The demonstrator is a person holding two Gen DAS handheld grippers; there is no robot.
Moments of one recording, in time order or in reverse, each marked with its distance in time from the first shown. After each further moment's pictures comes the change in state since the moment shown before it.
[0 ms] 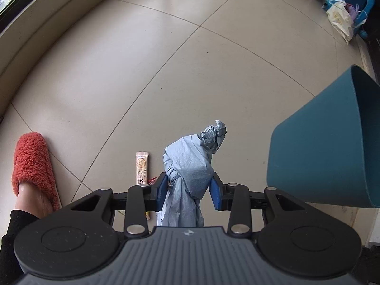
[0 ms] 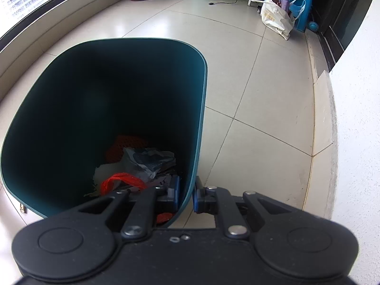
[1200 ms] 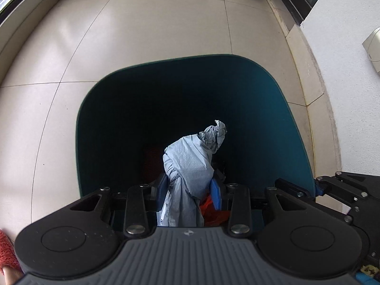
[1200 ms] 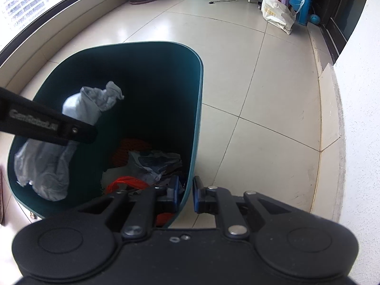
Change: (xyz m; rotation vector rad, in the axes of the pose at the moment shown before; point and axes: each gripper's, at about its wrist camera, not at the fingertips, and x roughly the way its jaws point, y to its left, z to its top) left arm 0.021 -0.293 0.032 0.420 -0.002 -0.113; right arm 0.000 -0.013 0.000 0.044 -0.001 0.059
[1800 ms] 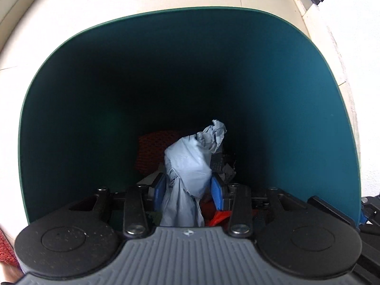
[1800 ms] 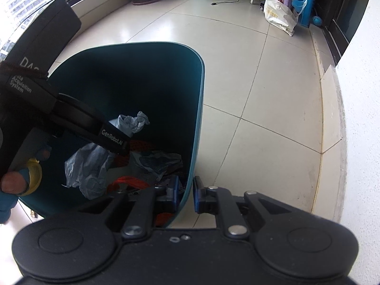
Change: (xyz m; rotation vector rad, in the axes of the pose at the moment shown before) left arm 0.064 -0.003 0.015 -0.016 0.108 0.011; right arm 0.000 -0.001 -0.003 -0.014 -0.006 0.006
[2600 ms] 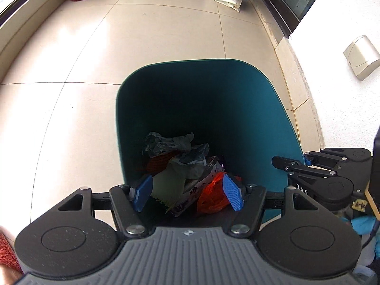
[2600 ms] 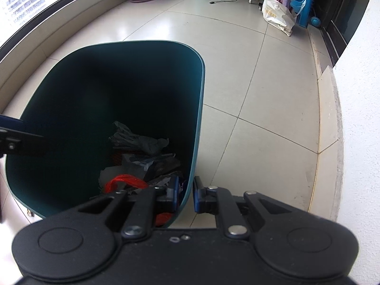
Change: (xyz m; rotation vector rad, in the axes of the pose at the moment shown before) left arm -0.130 0.043 -0.072 0.014 -0.196 -0.086; right arm 0.002 0.008 0.003 -0.006 0.009 -0.026
